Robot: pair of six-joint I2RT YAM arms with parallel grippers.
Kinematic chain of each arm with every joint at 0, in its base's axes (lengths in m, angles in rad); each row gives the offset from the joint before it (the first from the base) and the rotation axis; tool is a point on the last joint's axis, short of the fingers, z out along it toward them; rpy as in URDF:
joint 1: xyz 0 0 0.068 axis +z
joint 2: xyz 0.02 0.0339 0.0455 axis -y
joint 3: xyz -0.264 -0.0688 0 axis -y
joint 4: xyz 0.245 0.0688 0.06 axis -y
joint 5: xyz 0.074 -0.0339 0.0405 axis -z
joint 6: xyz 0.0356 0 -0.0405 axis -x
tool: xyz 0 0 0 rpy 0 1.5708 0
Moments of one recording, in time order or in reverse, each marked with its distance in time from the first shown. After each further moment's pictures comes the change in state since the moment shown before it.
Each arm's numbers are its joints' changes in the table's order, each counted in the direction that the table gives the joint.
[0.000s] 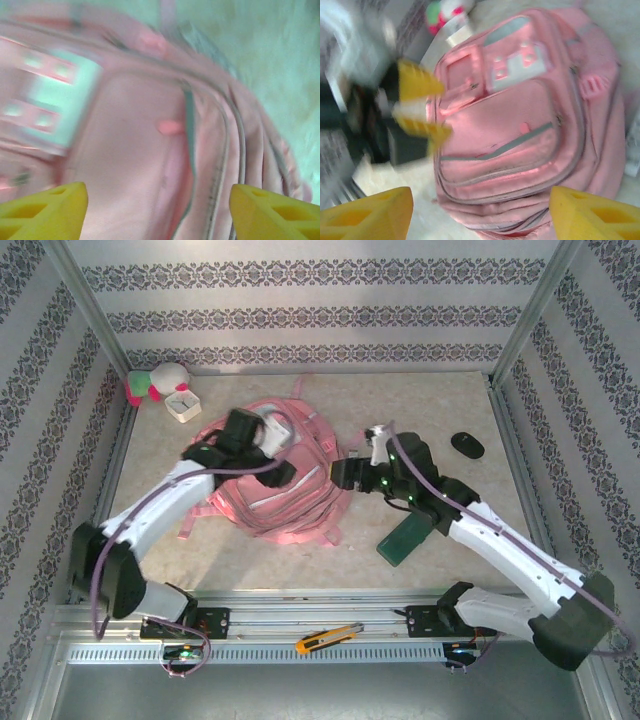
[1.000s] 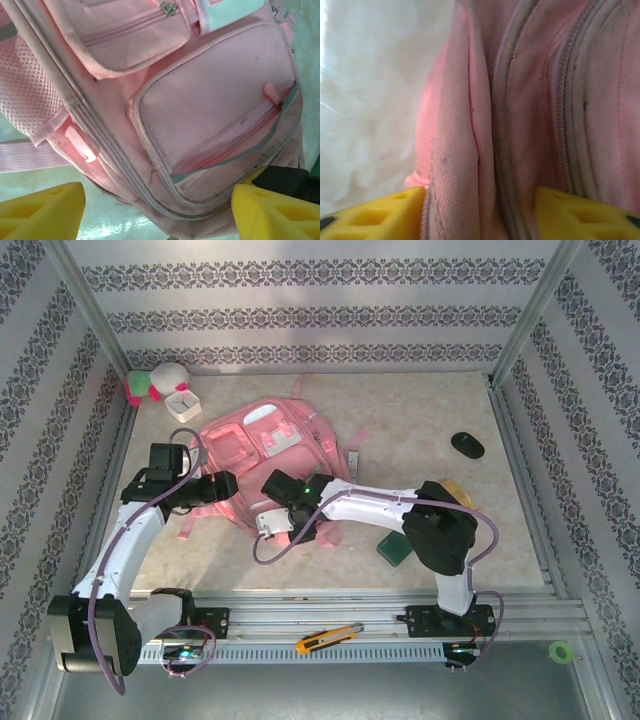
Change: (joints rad) left arm 0.400 0.285 -0.369 -0.088 0.182 0.452; right arm 0.349 -0.791 0.375 -0.317 0.277 1.310
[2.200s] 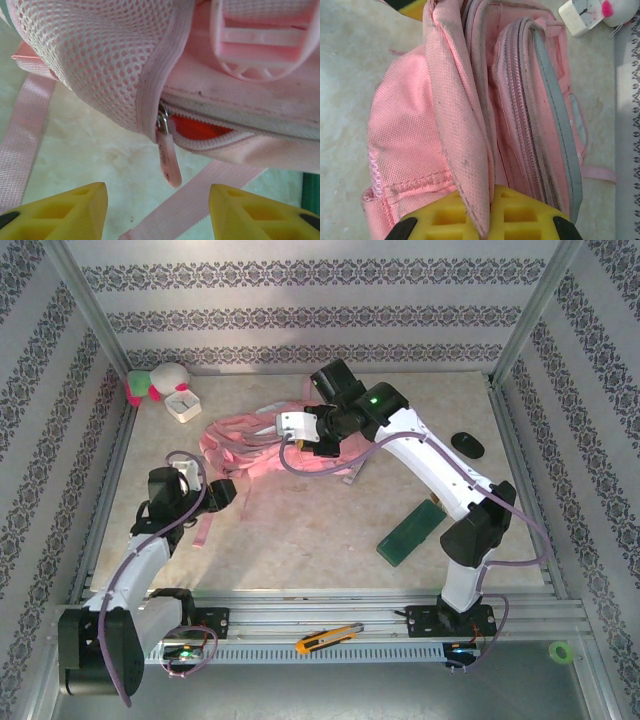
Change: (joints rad) left arm 0.043 0.095 -0.361 0.612 0.097 0.049; right arm -0.332 0.100 0.599 -0.394 -0.354 0.126
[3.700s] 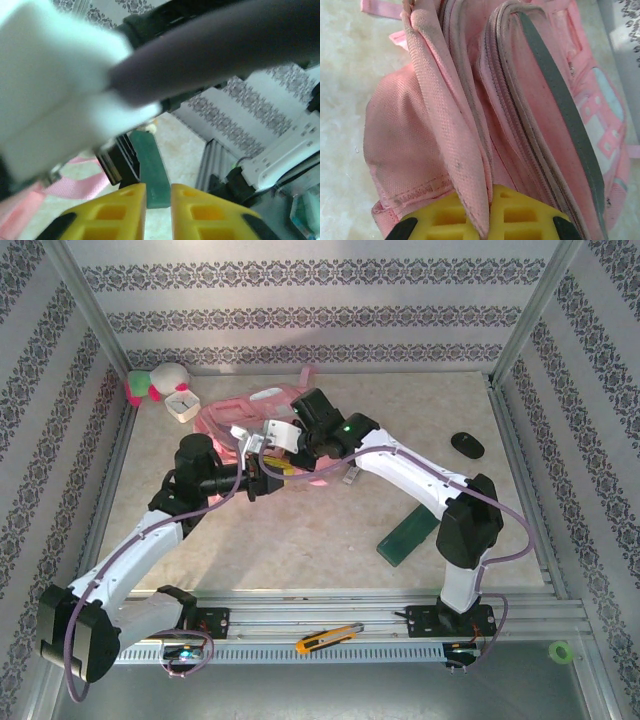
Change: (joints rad) left arm -0.388 -0.079 0.311 0.128 0.372 -0.014; right arm 0.071 -0.008 -0.301 0.422 0.125 -0.318
